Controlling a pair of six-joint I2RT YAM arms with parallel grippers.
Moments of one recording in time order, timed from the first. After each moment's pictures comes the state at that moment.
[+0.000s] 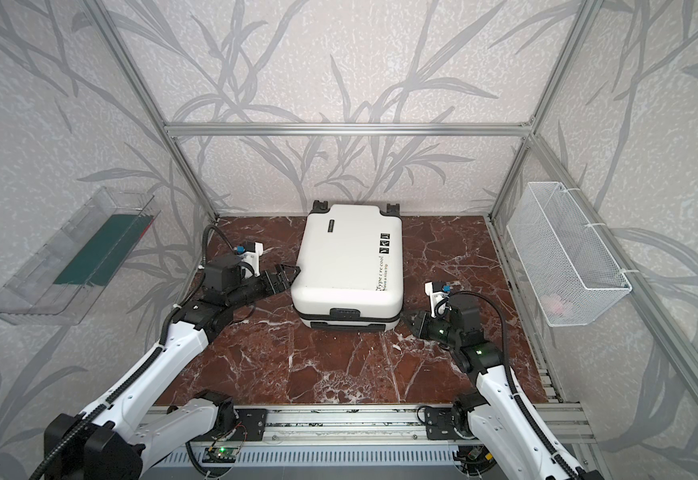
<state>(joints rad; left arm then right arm) -0.24 1.04 0.78 -0.24 0.34 -0.63 0.25 0.74 0.42 -0.25 -0.57 0.61</state>
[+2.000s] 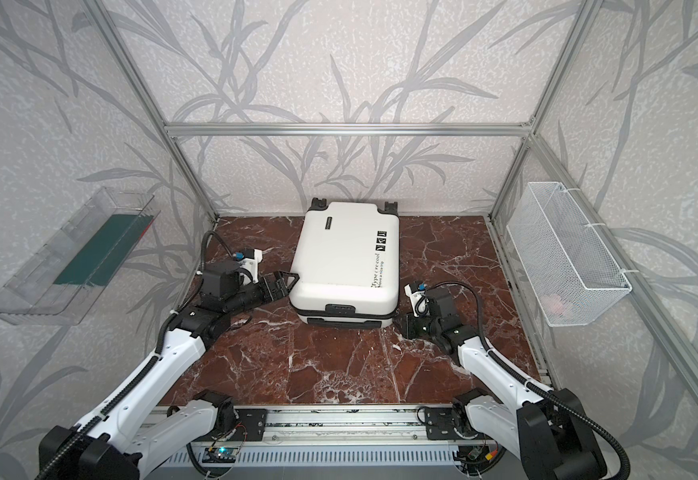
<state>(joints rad) -0.24 0.99 0.74 -0.29 0.35 -0.62 0.33 1.07 0.44 -0.15 -0.41 0.29</state>
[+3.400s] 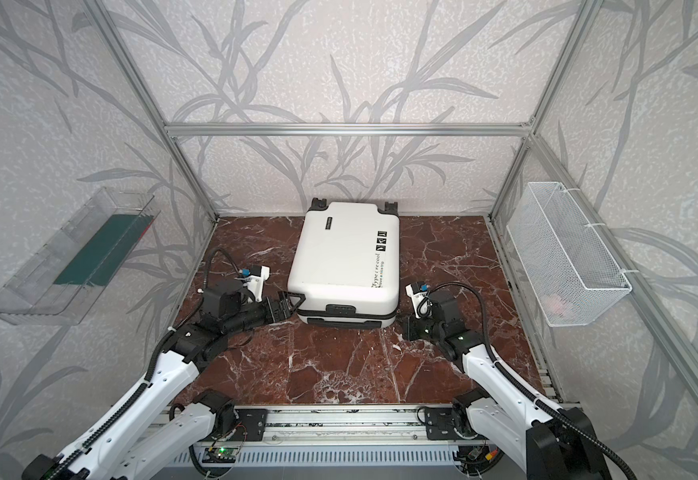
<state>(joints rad) -0.37 0.83 0.64 -0.36 0.37 -0.67 0.34 0.98 0.42 -0.14 -0.42 0.30</state>
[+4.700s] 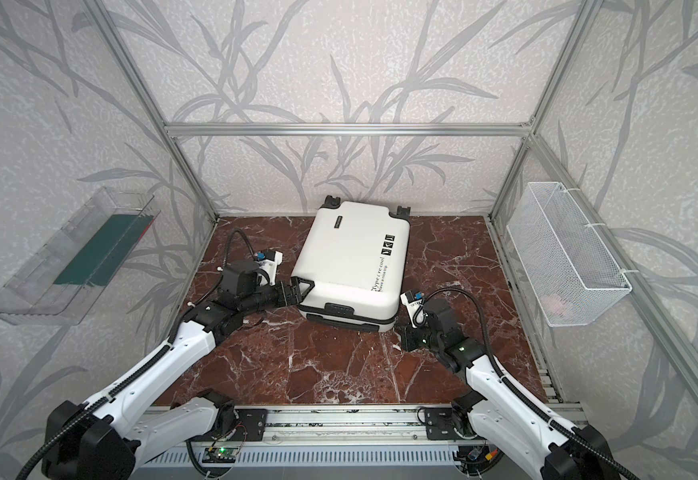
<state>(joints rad) -0.38 1.07 0.77 -0.29 0.31 -0.55 0.46 0.86 0.40 -0.24 -0.31 0.26</state>
